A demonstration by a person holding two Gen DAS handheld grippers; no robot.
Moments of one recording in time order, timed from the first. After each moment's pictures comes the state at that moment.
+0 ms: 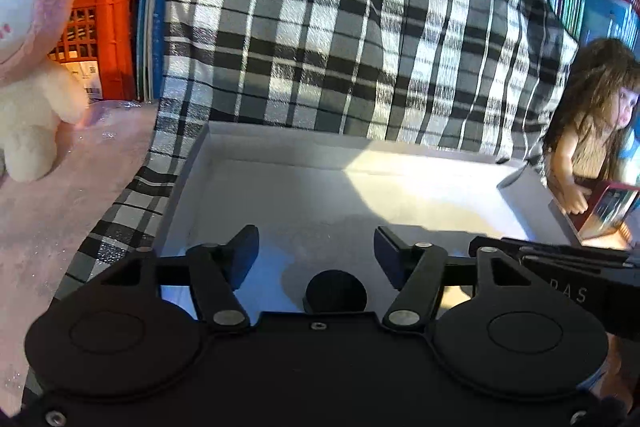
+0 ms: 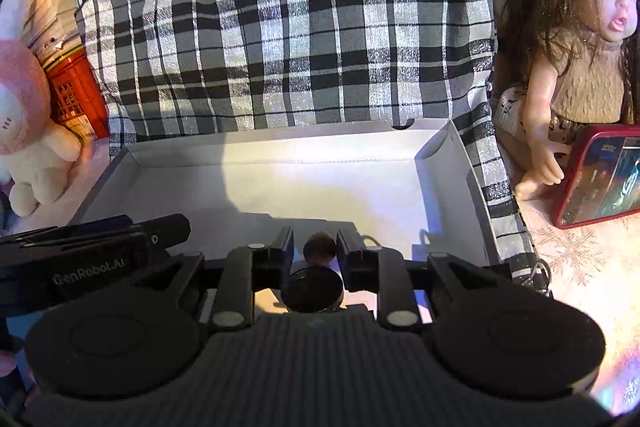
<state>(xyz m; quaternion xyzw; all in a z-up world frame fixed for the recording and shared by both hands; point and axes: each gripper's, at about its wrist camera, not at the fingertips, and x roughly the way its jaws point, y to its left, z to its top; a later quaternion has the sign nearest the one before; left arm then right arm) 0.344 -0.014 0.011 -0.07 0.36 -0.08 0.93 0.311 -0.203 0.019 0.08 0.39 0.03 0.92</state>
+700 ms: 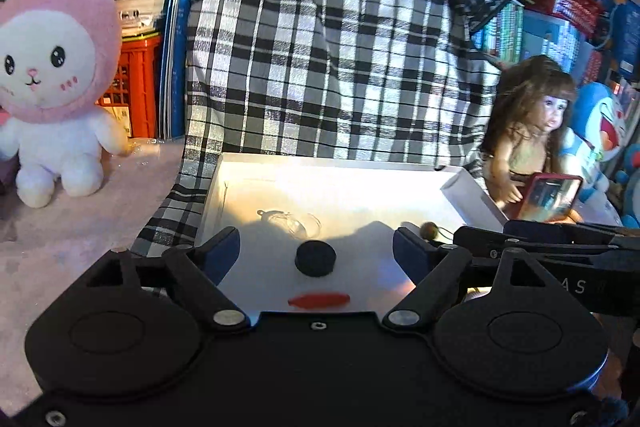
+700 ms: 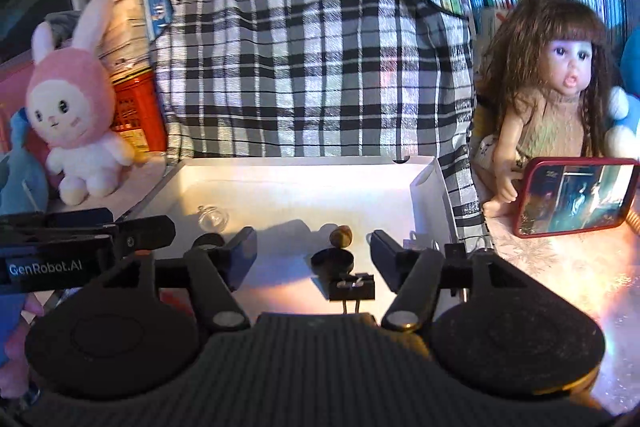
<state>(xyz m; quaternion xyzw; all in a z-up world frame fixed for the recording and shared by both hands) 0.248 0.001 0.060 -0.05 0.30 -0.11 0.95 0.231 -0.196 0.061 0.05 0.31 0.06 0.95</state>
